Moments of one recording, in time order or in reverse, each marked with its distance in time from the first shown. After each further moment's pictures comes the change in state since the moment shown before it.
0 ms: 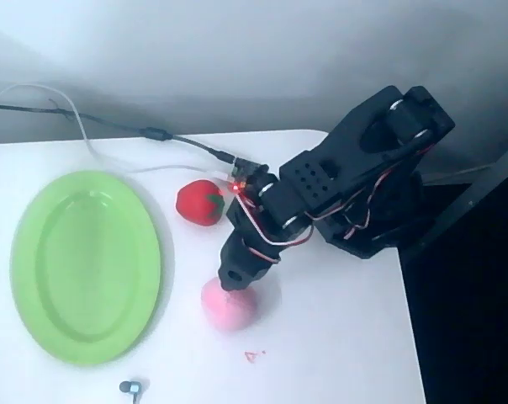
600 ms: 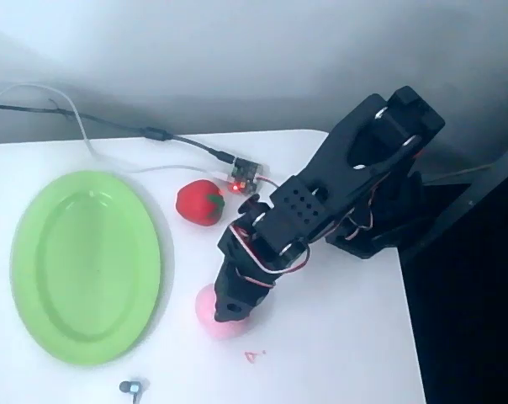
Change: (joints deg) arm -5.6 -10.0 -1.2 -10.9 4.6
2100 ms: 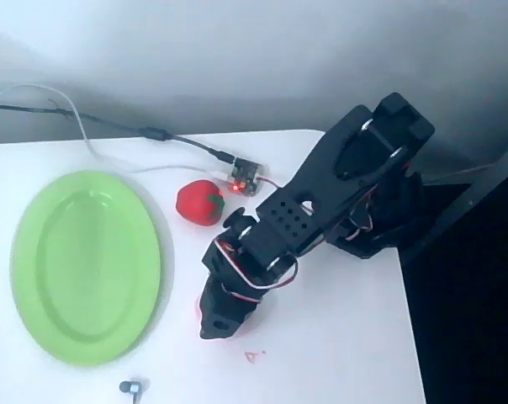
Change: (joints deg) arm -1.1 -7.2 -13.0 1.9 0.8
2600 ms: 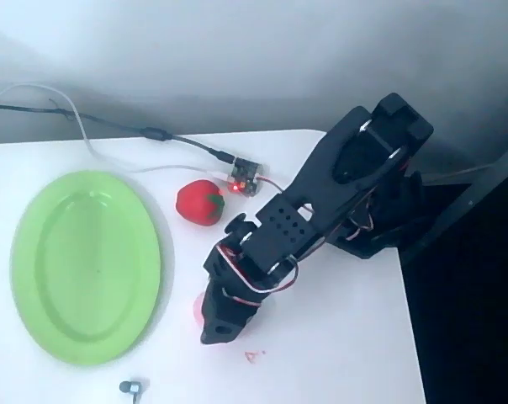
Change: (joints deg) arm -0.7 -1.9 6.7 -10.7 2.3
